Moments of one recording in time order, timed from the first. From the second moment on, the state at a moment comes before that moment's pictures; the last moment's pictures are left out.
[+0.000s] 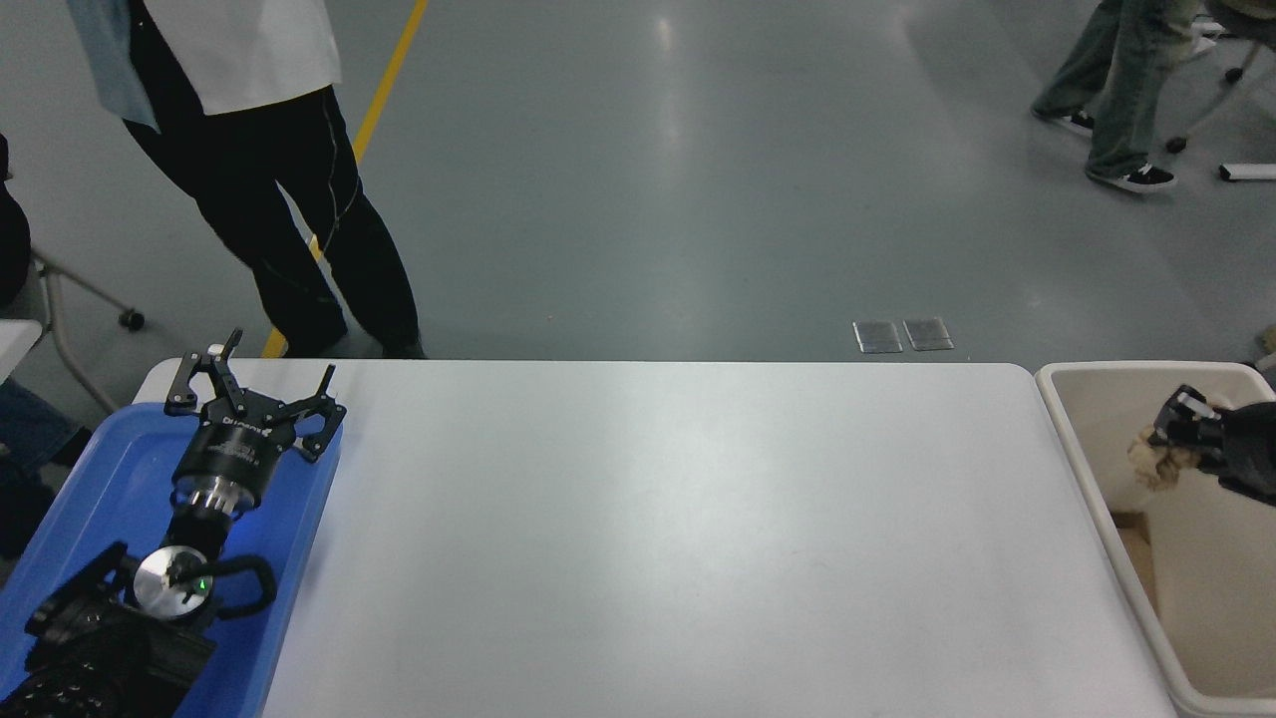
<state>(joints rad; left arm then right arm) -0.54 0.22 -1.14 -0.31 -0.10 -0.79 -0.16 1.02 -0.70 -0.84 0.60 0.02 0.17 0.11</state>
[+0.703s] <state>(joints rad) -0.54 0.22 -1.14 -0.31 -0.11 -0.79 -0.16 0.64 -0.46 -0.67 0.13 0.26 -0.03 0.07</state>
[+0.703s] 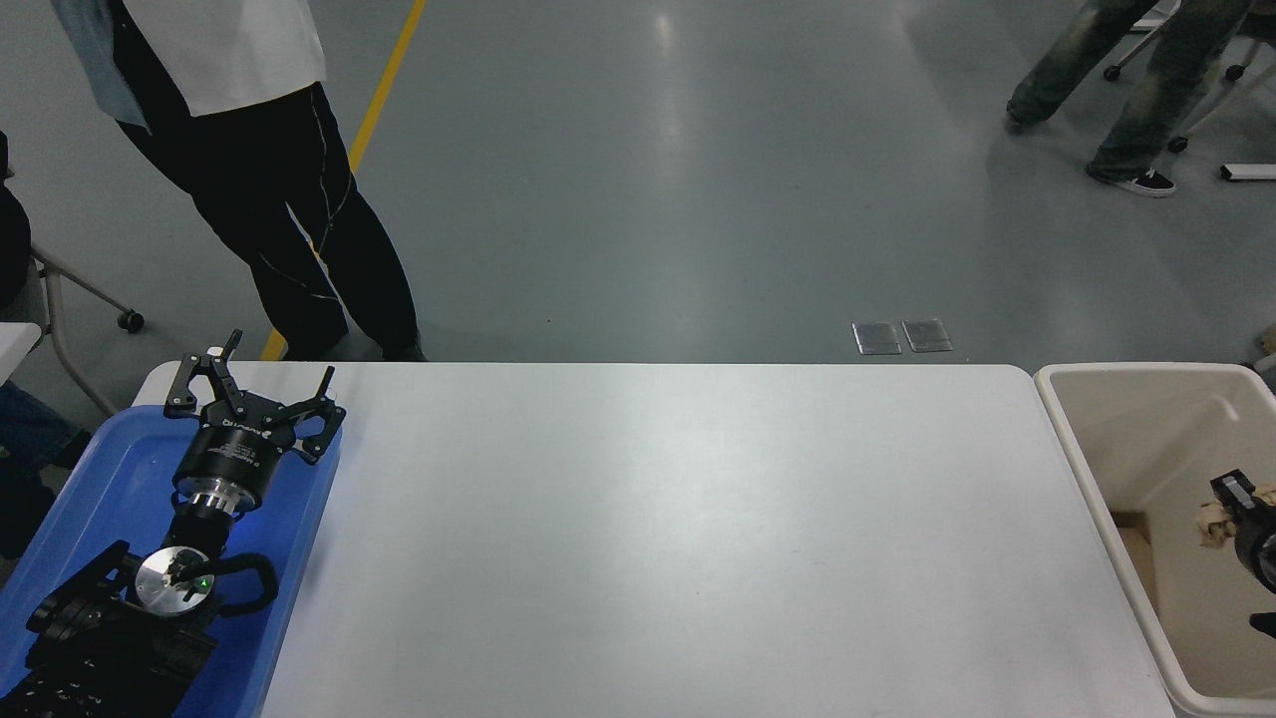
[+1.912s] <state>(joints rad) -0.54 0.22 -1.14 -0.31 -0.10 -0.79 -0.16 1.52 -0.82 -1.05 1.27 -0.03 0.11 0.07</state>
